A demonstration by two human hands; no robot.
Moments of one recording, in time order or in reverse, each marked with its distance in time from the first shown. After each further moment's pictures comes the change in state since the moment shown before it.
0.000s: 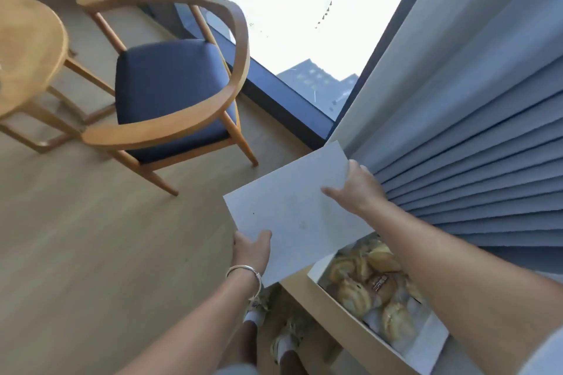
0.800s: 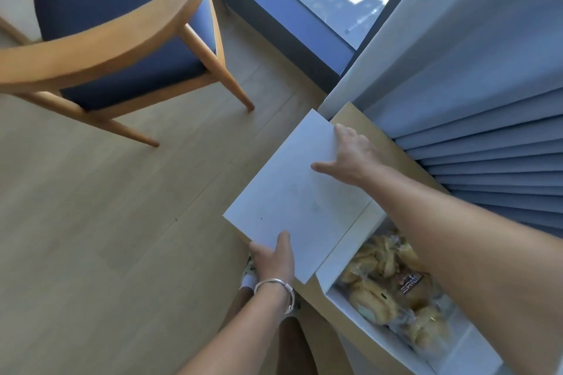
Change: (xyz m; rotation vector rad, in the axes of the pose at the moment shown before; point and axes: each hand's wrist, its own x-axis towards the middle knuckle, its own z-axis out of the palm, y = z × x) left_hand 0.075 -0.098 0.115 -0.200 0.089 -0.361; right_hand 0.136 0.048 0.136 -0.179 -0.168 -0.136
